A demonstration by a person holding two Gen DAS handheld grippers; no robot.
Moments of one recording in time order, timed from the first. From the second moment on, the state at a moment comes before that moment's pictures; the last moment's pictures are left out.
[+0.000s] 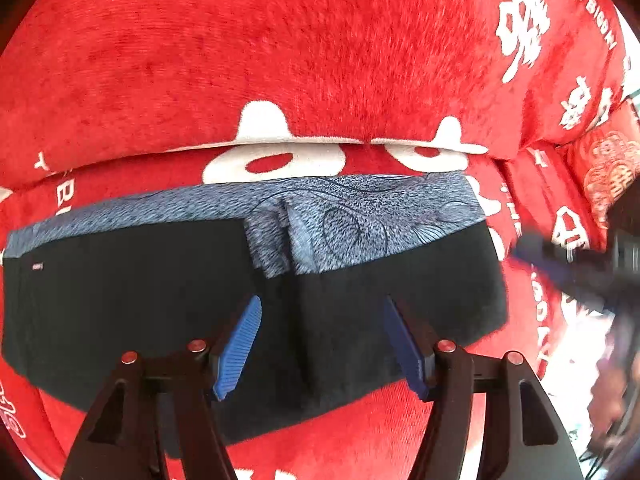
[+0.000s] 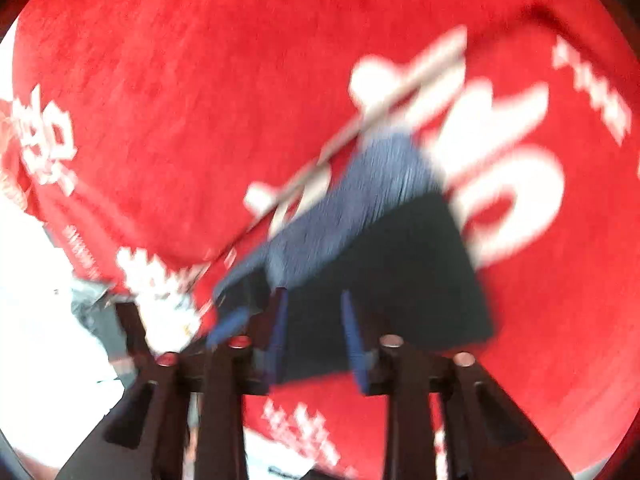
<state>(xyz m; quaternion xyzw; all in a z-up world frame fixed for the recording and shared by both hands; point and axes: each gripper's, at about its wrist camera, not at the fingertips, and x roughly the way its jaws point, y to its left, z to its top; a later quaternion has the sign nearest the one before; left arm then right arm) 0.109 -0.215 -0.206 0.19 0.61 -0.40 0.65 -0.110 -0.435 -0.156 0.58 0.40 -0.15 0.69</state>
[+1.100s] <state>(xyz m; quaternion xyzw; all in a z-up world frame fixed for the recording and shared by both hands) 0.128 -0.143 -0.214 0.20 0.63 -0.28 0.70 0.000 -0.348 -0.180 0.41 0.56 -0.11 0.71</state>
